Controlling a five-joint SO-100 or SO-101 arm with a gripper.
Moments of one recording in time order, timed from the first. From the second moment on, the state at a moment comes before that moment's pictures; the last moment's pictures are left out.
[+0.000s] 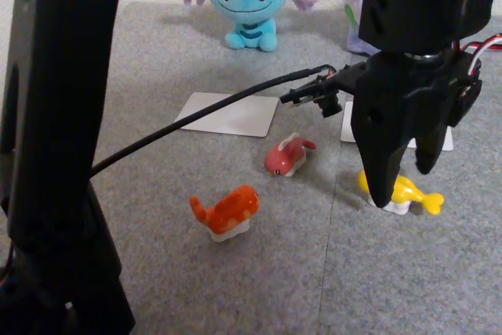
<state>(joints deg) 52.5 65.0 76.8 78.3 -15.9</state>
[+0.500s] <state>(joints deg) 50.7 65.0 76.8 77.6 -14.3</state>
